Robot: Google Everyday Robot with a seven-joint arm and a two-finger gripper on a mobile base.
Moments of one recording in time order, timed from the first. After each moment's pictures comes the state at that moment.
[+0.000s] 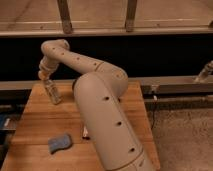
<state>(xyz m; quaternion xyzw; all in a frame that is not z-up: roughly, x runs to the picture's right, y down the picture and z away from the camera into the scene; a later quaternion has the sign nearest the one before) -0.365 -0.071 0.857 -0.33 -0.19 0.33 0.86</state>
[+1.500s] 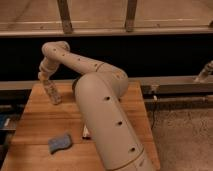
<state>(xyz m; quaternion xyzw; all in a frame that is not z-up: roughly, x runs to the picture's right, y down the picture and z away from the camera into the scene) -0.367 -0.061 0.860 -0.34 -0.19 0.33 0.86</state>
